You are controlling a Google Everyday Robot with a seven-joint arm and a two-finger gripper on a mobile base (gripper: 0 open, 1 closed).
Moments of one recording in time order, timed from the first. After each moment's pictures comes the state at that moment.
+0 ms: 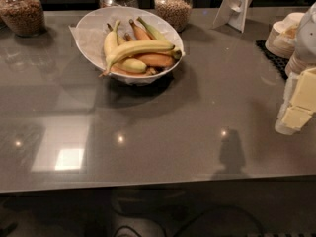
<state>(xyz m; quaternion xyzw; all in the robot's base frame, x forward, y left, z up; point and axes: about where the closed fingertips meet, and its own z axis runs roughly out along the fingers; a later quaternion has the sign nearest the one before) 0.438 -0.217 0.976 -0.60 0.78 -0.03 0.16</state>
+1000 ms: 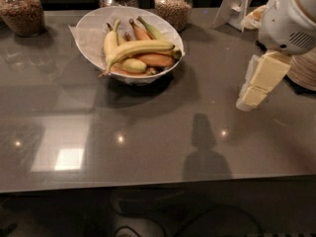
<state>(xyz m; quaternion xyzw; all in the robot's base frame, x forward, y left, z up) 0.489 -0.167 0.985 -0.63 0.74 -0.03 0.25</state>
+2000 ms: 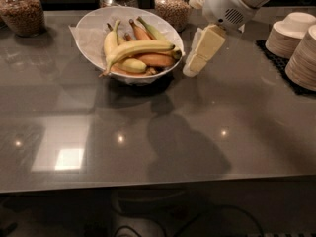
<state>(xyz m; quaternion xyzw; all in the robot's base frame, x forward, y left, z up) 0.581 -0.073 0.991 -0.65 0.68 0.05 0.33</state>
